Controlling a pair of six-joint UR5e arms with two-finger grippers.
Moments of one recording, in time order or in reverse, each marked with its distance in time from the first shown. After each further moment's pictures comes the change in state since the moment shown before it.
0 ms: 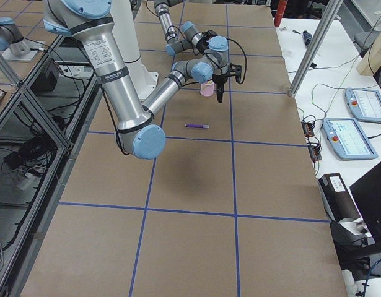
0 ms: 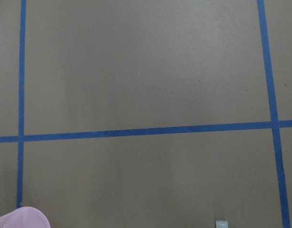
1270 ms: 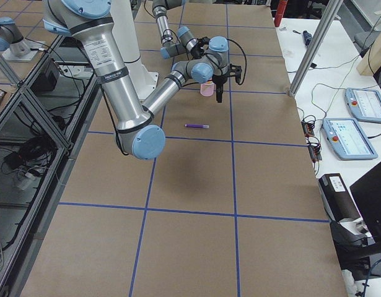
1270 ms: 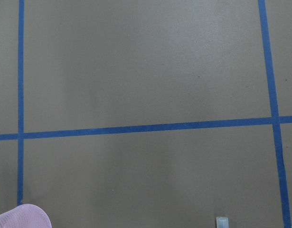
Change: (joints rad) left arm 0.058 -0.031 0.024 0.011 0.002 -0.006; right arm 0.002 -0.005 0.000 0.000 0.015 0.001
